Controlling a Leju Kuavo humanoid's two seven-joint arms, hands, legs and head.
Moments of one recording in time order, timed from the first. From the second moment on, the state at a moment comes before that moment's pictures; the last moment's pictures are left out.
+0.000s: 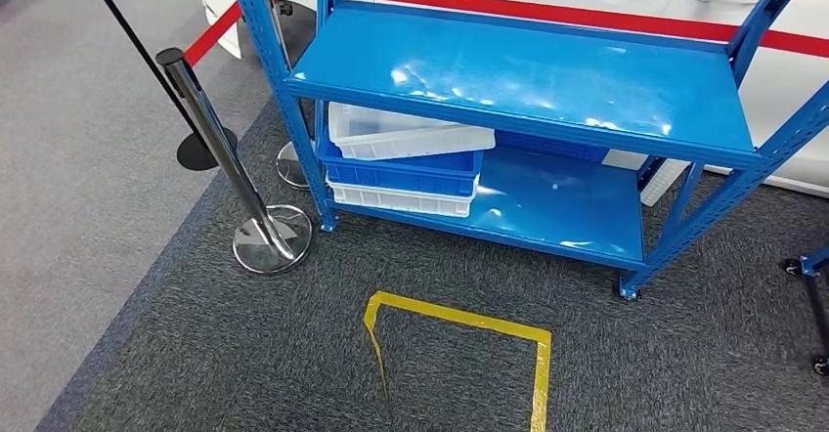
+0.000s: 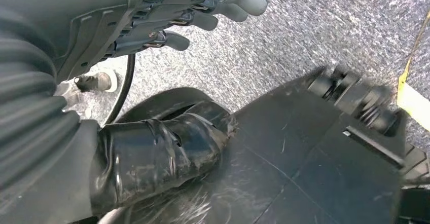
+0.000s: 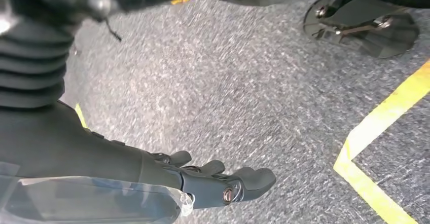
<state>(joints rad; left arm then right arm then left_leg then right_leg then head) -0.13 -0.13 -1.18 -0.22 0.16 0.31 0.13 -0.11 0.00 0.69 -0.19 -0.28 -0.32 0.21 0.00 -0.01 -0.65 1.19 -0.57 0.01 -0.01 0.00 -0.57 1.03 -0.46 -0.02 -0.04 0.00</state>
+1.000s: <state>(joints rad) 0.01 -0.06 -0.60 -0.32 0.05 0.12 0.05 0.08 0.00 0.32 -0.27 -0.12 -0.11 0.07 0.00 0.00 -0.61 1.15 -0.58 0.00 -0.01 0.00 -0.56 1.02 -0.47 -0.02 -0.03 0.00</state>
